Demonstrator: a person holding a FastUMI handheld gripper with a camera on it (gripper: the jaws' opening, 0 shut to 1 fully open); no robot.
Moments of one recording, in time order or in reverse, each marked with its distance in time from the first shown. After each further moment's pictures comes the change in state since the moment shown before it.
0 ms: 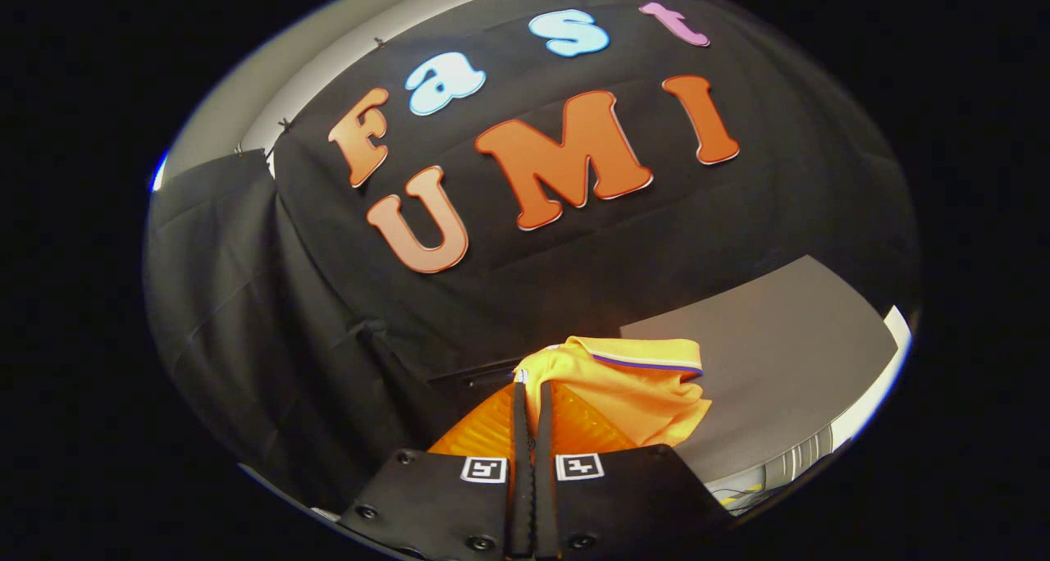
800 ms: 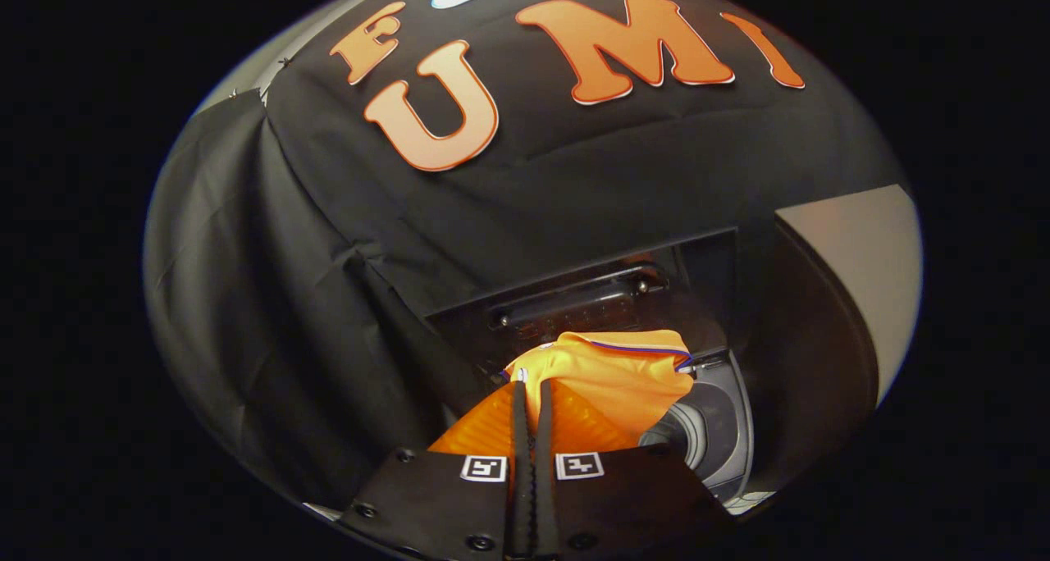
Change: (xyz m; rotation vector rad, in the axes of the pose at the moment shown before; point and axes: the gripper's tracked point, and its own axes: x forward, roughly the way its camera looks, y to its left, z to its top) arm 0.217 0.046 -0.164 -0.010 0.223 0.022
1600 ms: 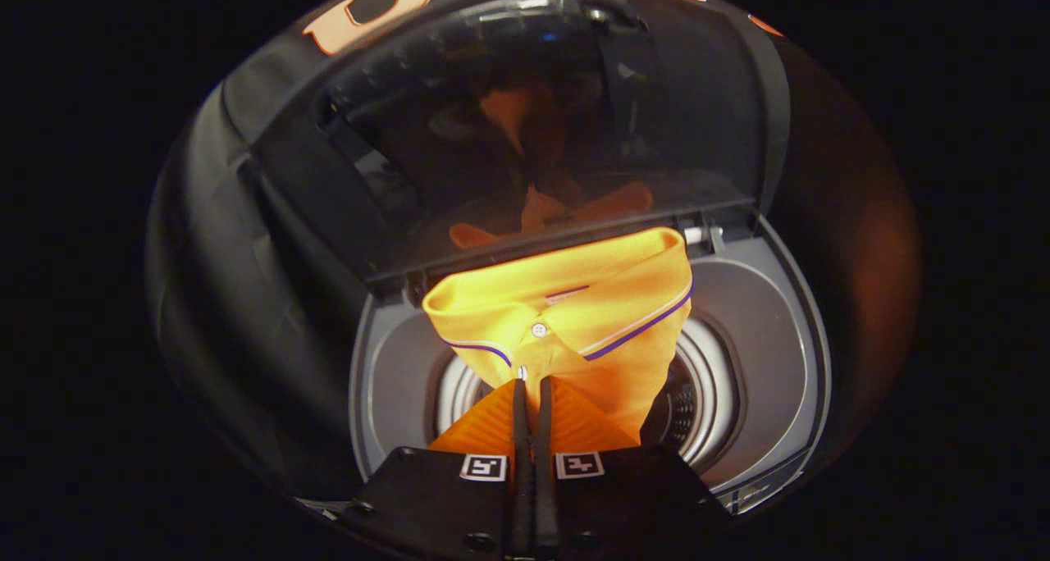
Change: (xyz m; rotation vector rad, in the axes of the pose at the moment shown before) arm 0.113 -0.101 -0.170 0.016 0.308 -0.231
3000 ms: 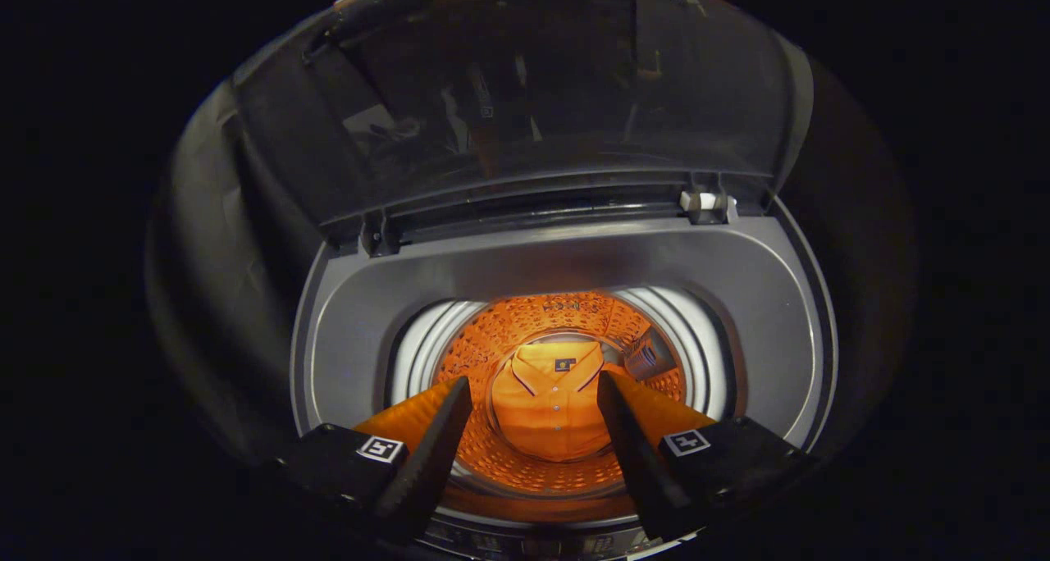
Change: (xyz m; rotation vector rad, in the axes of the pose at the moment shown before) arm 0.002 -0.007 -0.006 -0.082 0.036 -0.077
